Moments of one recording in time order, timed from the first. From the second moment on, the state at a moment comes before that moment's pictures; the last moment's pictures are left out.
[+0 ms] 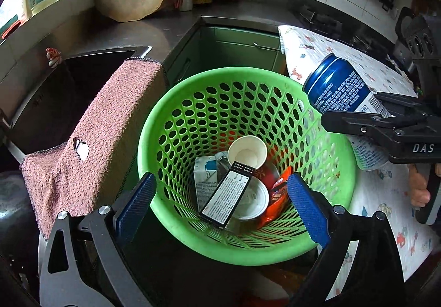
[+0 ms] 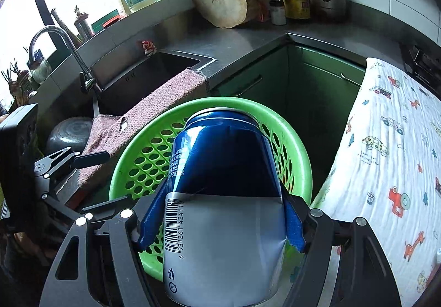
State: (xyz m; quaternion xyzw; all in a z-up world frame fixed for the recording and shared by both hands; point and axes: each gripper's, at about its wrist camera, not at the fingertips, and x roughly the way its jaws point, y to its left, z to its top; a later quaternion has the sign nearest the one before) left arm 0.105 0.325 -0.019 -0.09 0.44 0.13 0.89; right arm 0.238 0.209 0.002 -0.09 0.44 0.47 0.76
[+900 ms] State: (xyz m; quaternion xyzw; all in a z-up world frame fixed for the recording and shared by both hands) left arm 0.092 0.320 -0.016 -0.08 0.43 0.14 0.89; right arm 0.246 0.234 -0.029 -0.09 0.46 0.45 0.76
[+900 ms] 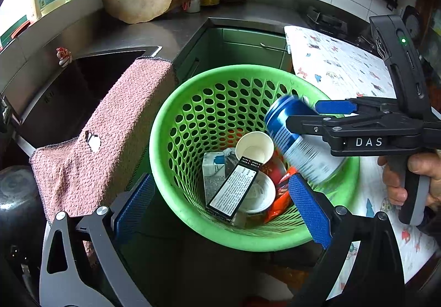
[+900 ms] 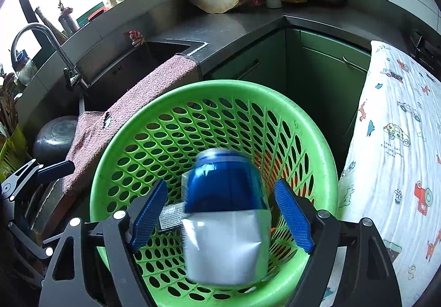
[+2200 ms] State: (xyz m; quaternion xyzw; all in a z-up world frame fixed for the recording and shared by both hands) left arm 0.132 0.189 0.008 -0.01 0.43 0.05 0.90; right arm 0.240 -0.048 0.029 -0.09 0.41 0.33 0.84
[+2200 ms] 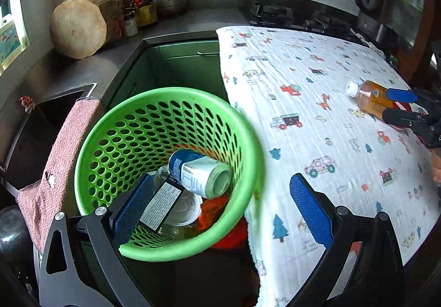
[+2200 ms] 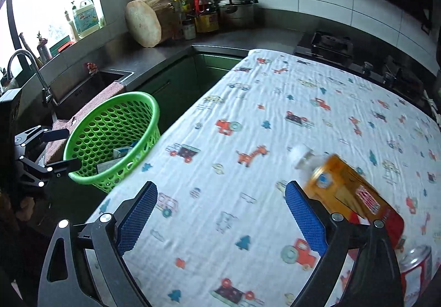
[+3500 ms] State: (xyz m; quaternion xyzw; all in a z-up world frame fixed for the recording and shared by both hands) left arm 0.212 0.057 -0.015 0.03 0.48 -0.03 0.88; right arm 0.323 -0.117 -0.019 -0.30 0.45 0.33 0.77
